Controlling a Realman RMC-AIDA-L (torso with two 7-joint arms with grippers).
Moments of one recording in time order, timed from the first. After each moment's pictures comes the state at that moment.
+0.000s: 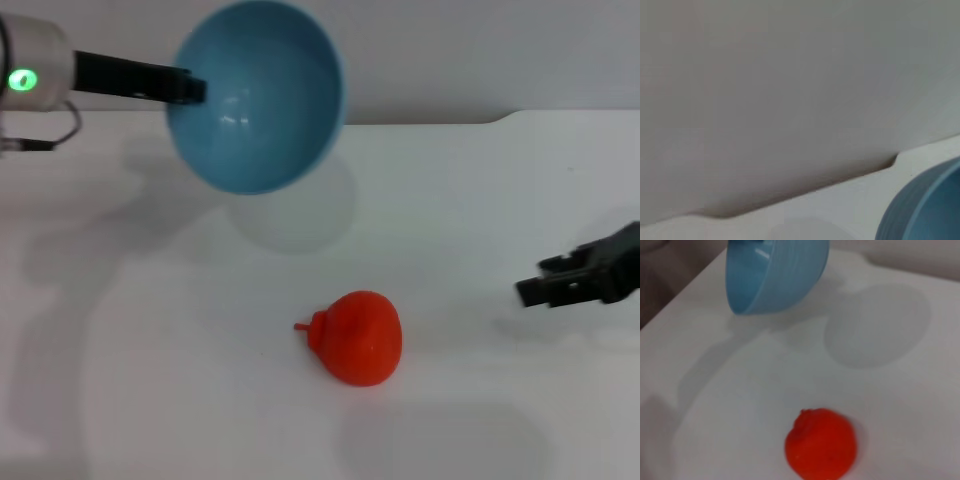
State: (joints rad) left arm -0.57 -2.05 1.12 1.36 2.34 1.27 -2.65; right arm 0.42 2.07 -1.00 -1.55 -2.26 -1.83 2.45
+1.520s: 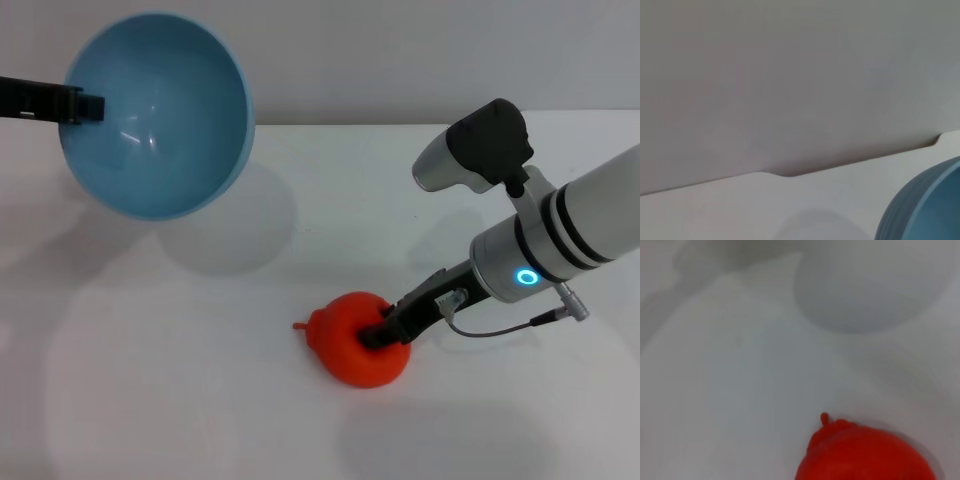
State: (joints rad) left arm -0.44 -2.05 1.00 1.63 2.40 1.48 -2.67; right arm 0.67 2.08 -1.60 -0.93 -2.21 -1.18 2.52
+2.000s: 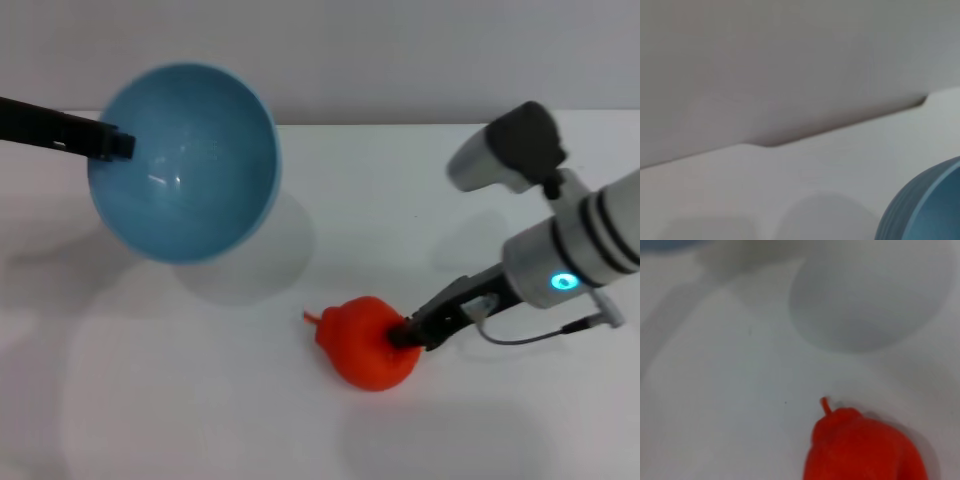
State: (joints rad) left arm -0.48 -2.05 1.07 1.62 2.47 1.55 -2.69; right arm 0.61 2.07 -1.53 -1.00 -2.21 -1.28 2.49
